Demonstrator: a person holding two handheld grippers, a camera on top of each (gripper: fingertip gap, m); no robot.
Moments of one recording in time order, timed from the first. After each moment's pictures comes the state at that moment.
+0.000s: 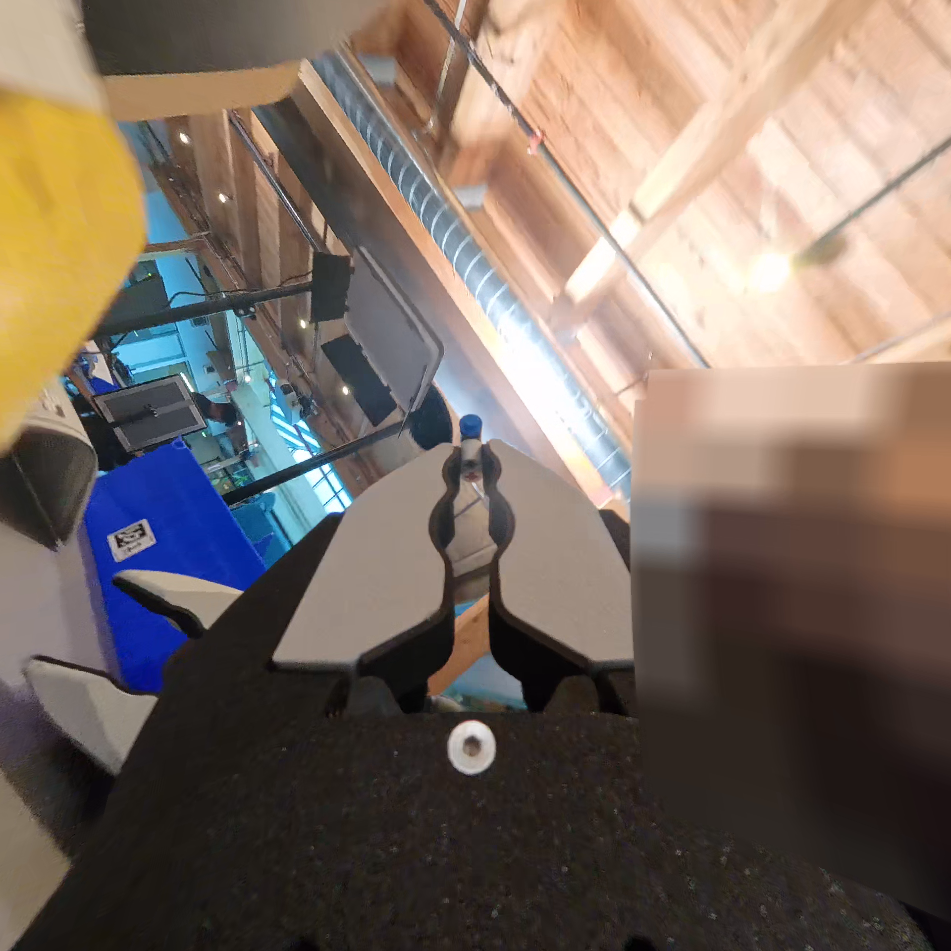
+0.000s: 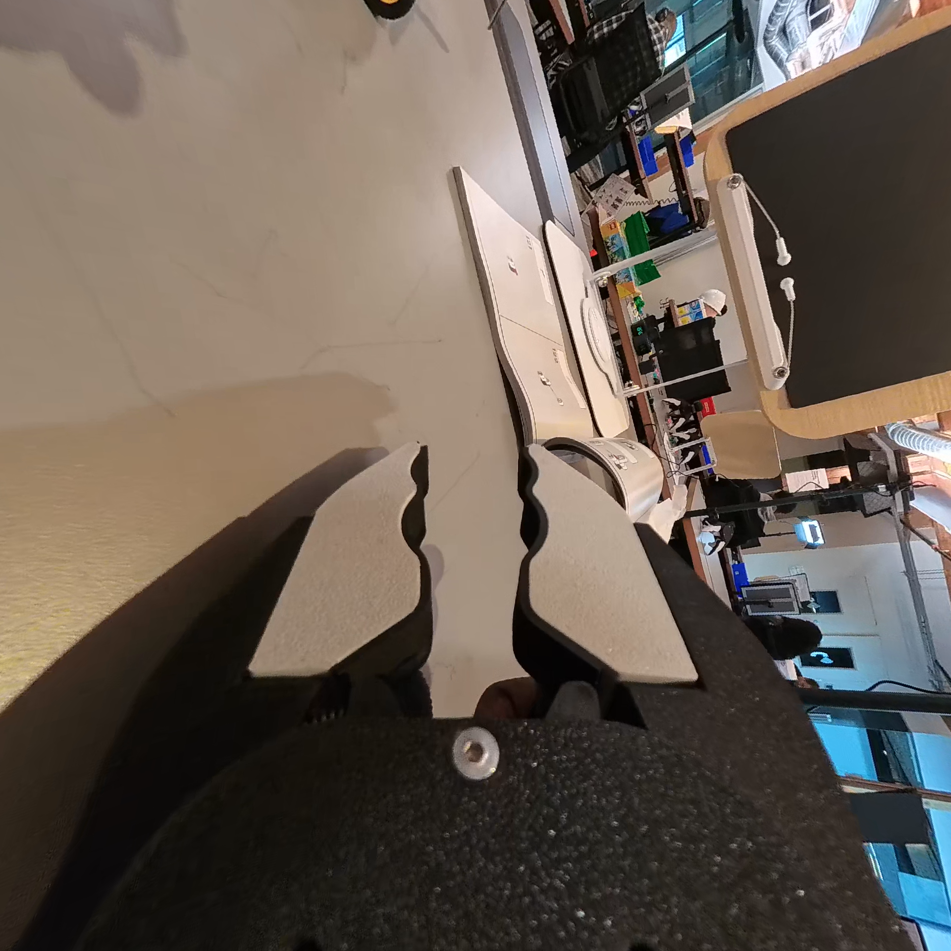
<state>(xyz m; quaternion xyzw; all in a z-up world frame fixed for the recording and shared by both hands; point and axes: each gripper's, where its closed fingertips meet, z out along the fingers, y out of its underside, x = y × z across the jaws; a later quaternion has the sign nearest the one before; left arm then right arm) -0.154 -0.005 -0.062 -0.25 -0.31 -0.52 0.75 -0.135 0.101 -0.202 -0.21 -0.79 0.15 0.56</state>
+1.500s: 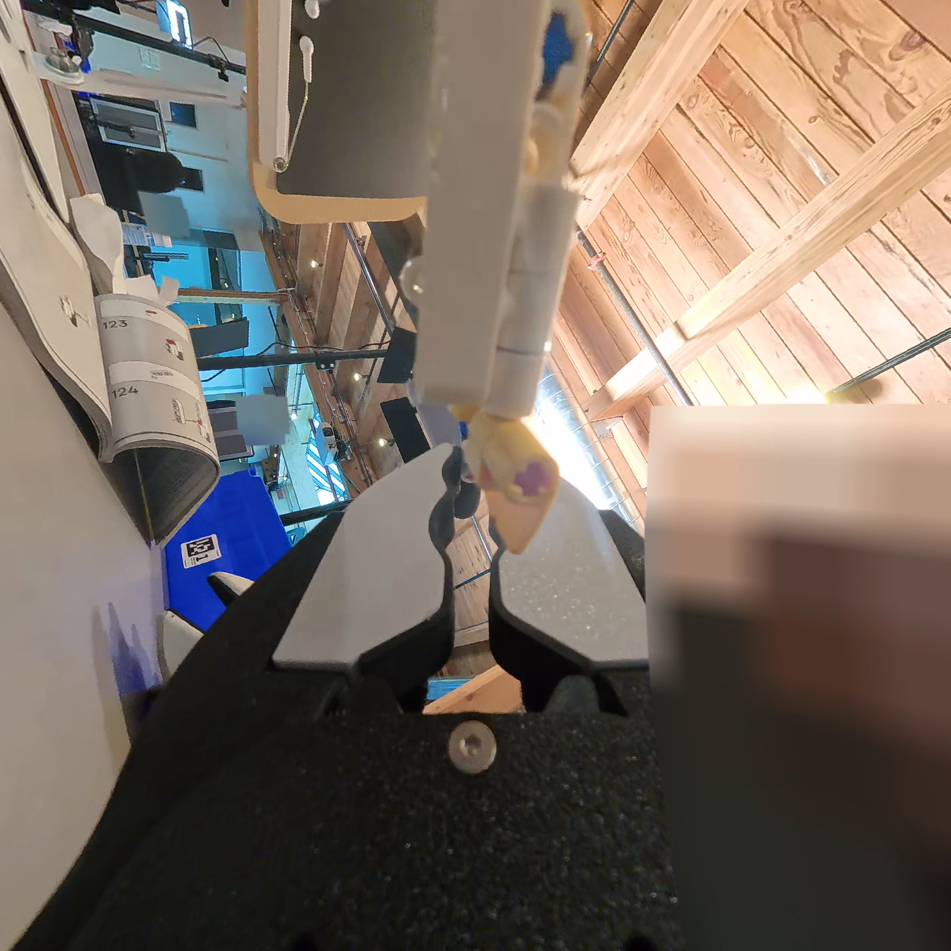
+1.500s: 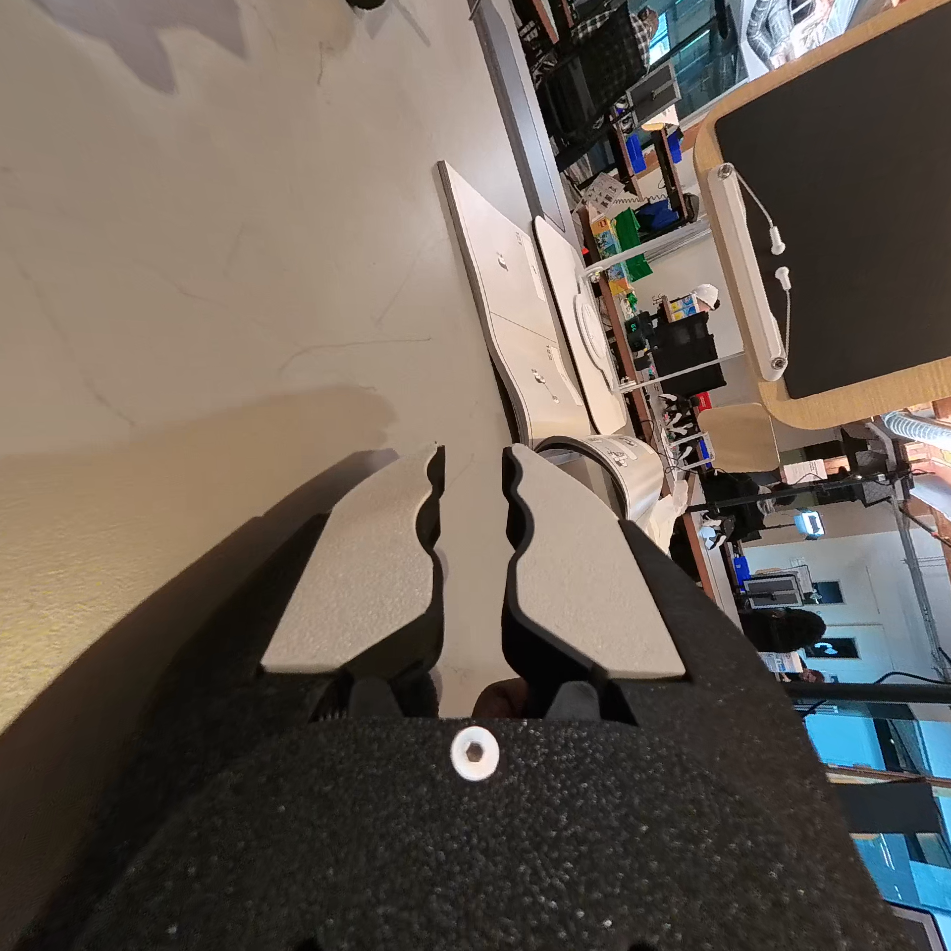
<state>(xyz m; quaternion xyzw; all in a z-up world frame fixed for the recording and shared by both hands) -0.197 -0.007 -0.103 -0.20 -0.42 -0.52 0.72 -0.141 0.106 -0.203 -0.22 -0.78 0.15 0.56</state>
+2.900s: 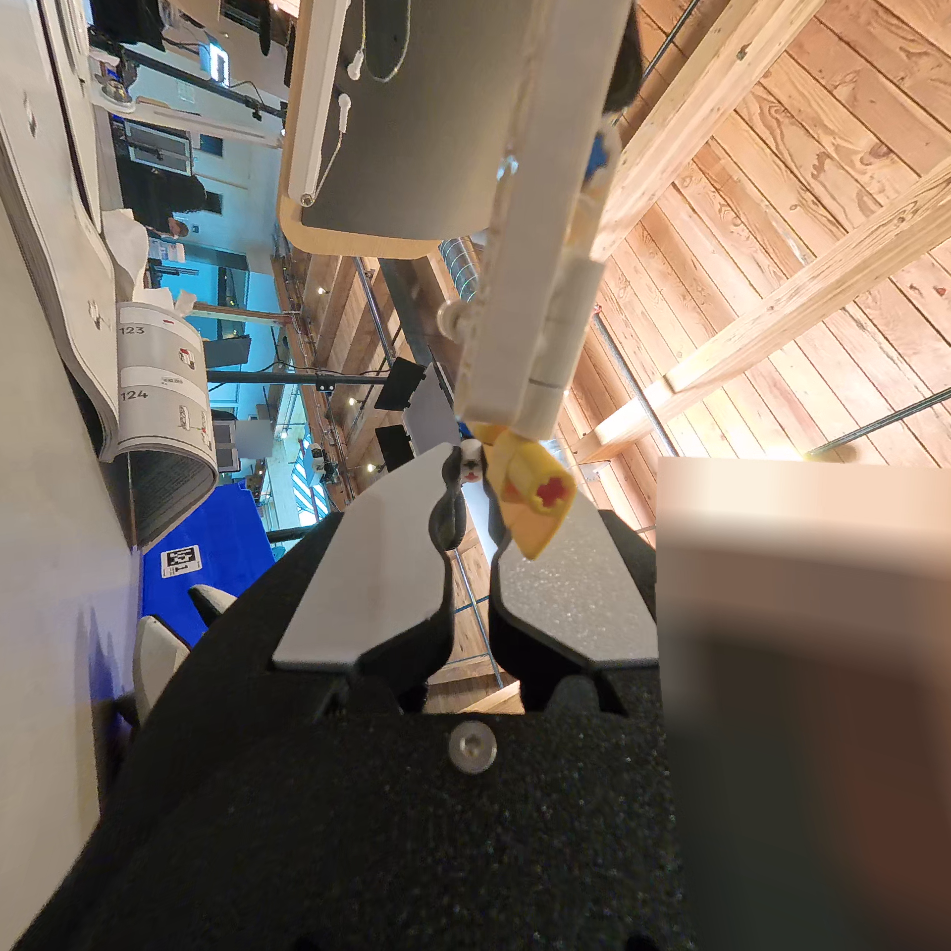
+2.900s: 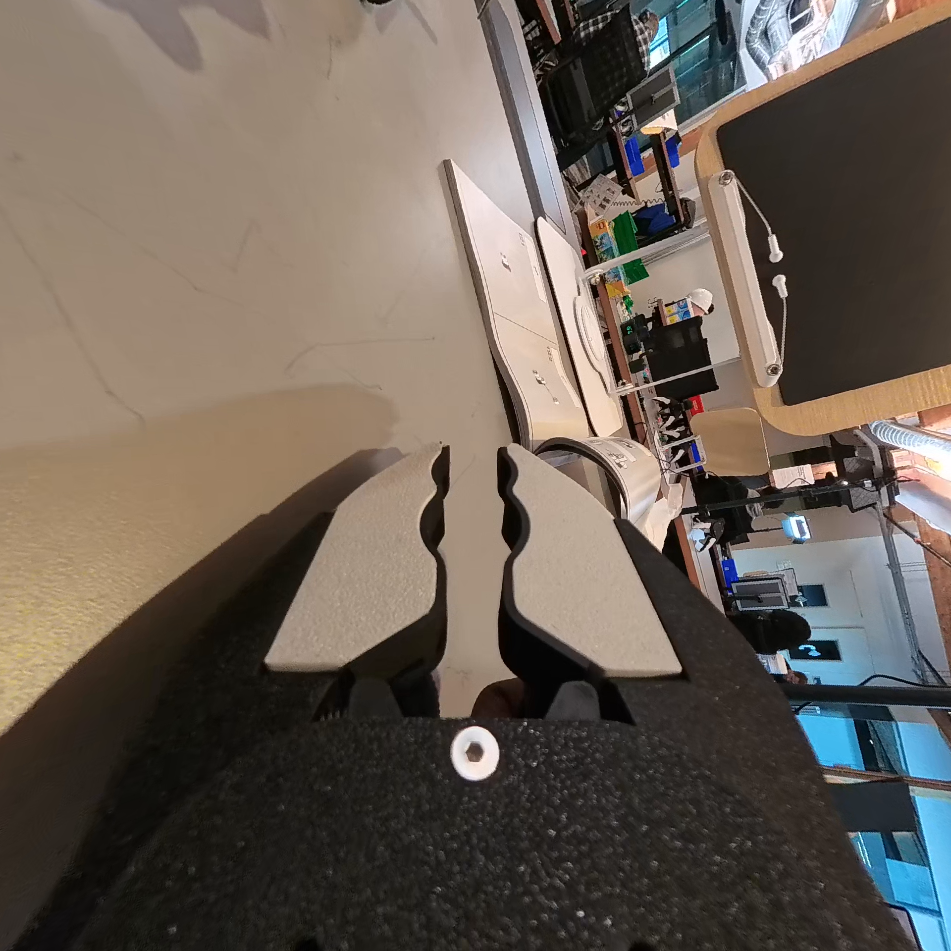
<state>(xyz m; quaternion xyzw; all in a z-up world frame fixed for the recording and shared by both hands) -0.207 -0.014 -0.107 -0.16 -0.45 -0.53 0.70 -0.140 0.104 -0.204 -0.21 -0.78 0.14 0.57</state>
